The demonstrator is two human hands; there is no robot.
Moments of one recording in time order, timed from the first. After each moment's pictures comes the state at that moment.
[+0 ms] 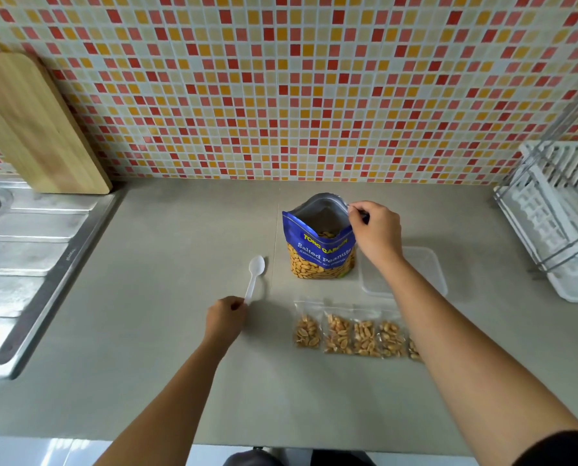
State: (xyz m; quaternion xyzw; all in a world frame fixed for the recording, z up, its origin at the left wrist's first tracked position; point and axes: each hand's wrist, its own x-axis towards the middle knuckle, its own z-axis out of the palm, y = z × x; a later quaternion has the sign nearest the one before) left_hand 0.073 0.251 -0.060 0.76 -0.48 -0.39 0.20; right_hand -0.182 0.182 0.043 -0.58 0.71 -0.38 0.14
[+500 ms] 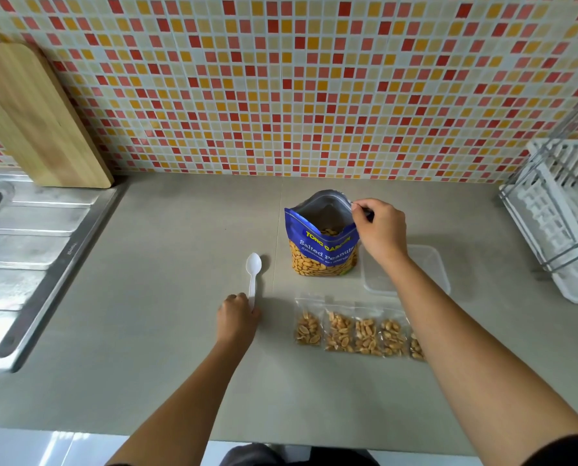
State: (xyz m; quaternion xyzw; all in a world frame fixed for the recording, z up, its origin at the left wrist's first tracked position) left_hand 0.054 0.253 -0.070 0.77 -0.59 -0.22 0.10; right_hand -0.185 0.180 0.040 -0.59 0.70 -0.38 0.14
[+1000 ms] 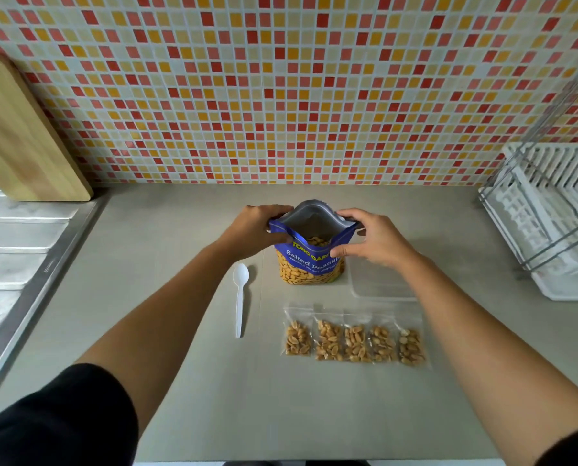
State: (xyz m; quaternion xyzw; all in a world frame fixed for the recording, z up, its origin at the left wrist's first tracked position) left_hand 0.024 0.139 0.049 0.47 -0.82 -0.27 0.19; right_hand -0.220 0.181 0.049 -0.68 0.60 -0.26 0.34
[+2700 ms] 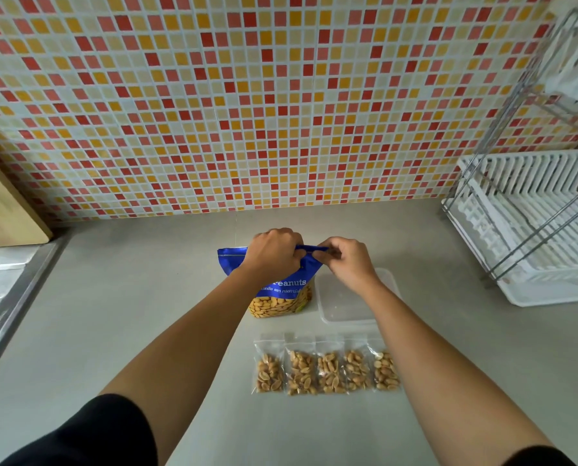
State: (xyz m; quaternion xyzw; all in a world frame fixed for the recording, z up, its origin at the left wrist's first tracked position) left_hand -0.085 0.128 0.055 0.49 -0.87 -0.09 0.07; right_hand -0.242 0.165 0.015 -0.57 0.65 -0.37 0.32
